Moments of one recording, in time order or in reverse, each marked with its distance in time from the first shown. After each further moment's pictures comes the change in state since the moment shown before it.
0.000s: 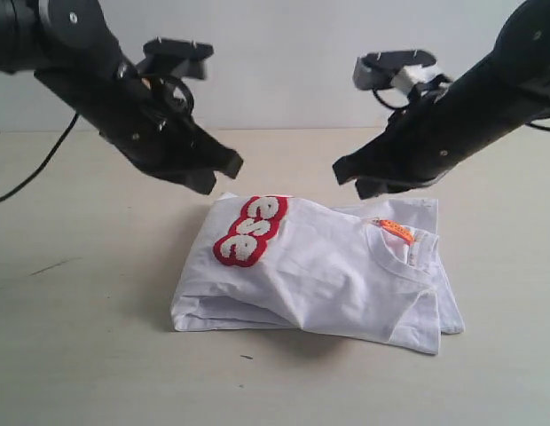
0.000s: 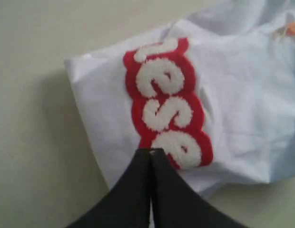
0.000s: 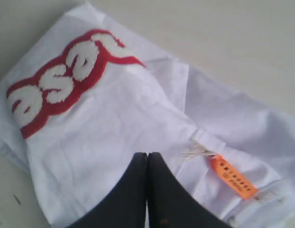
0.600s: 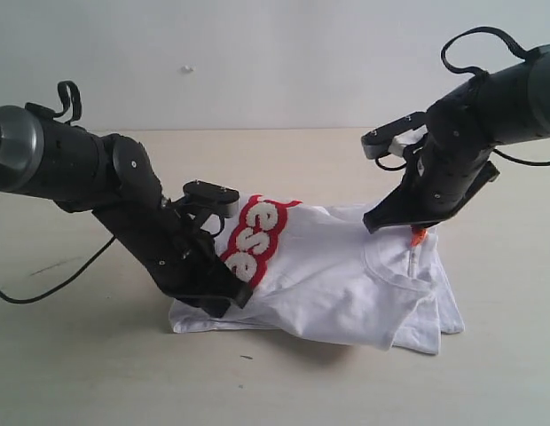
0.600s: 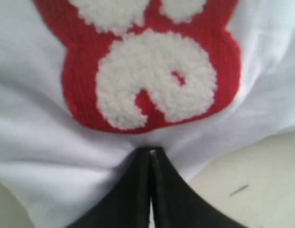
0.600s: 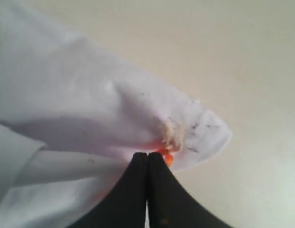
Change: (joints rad) left arm -0.022 0.214 0.213 -0.275 -0.120 0.314; right arm 0.000 0.290 -0.086 -0.819 -0.013 0.660
